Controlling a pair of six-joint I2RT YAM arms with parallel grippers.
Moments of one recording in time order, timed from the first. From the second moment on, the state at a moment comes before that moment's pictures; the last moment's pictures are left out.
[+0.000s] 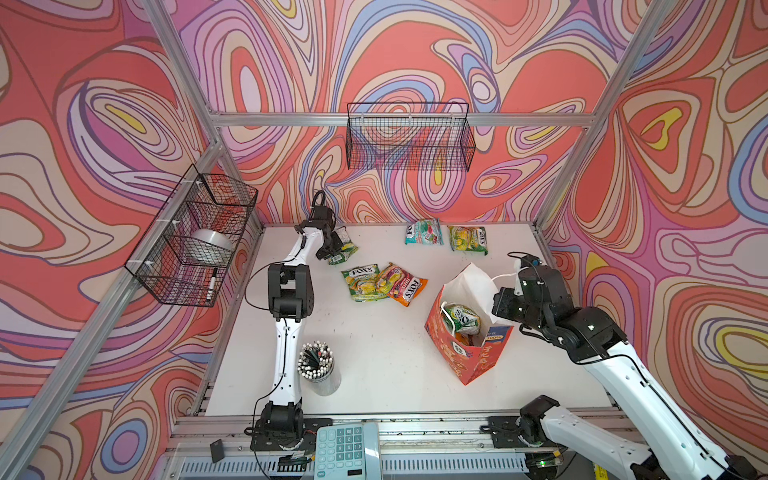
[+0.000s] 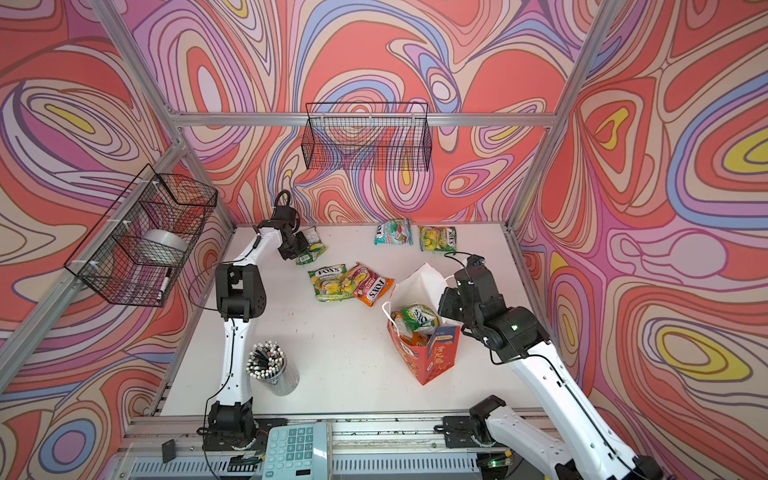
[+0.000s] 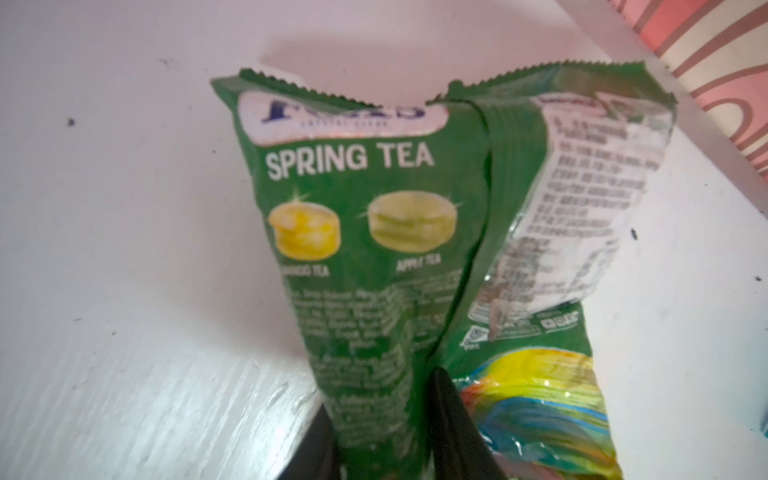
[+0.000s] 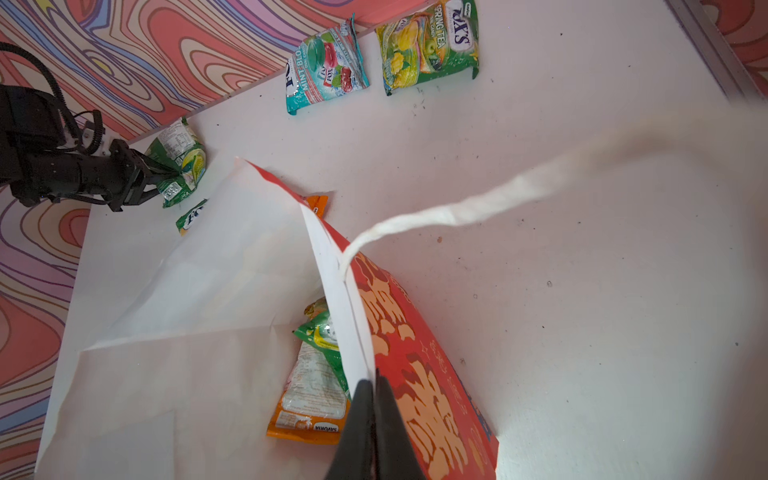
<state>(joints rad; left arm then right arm) -0.05 2.51 2.25 -0.85 0.04 -0.63 0.44 0.92 1.11 -0.95 0.16 0.62</state>
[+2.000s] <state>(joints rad) -0.03 2.60 2.41 -1.00 0.06 -0.52 0.44 0.91 1.12 -0.98 0.16 0.62</state>
